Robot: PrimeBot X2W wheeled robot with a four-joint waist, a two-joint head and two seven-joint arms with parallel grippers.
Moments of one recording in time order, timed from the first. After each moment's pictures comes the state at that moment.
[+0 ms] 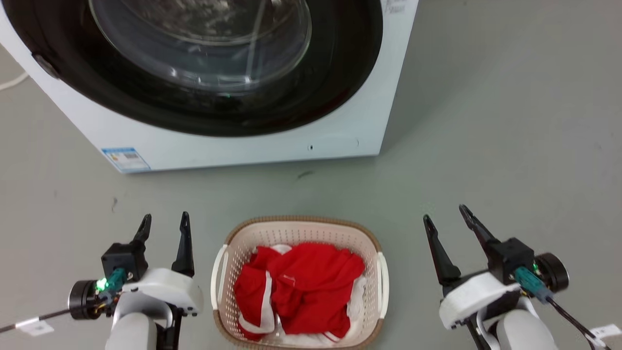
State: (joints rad) left arm -0.23 0.09 0.09 0.45 -0.08 -0.10 -0.26; right arm -0.18 -0.05 0.12 0.35 0.00 0.13 -0.26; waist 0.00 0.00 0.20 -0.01
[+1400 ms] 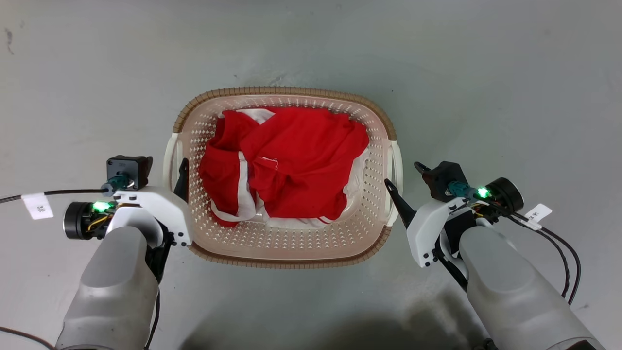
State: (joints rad) left arm -0.74 0.21 -0.11 1.09 -0.18 -0.13 -0.26; right arm -0.74 -0.05 0.42 1.07 0.07 0.13 -0.26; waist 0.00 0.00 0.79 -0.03
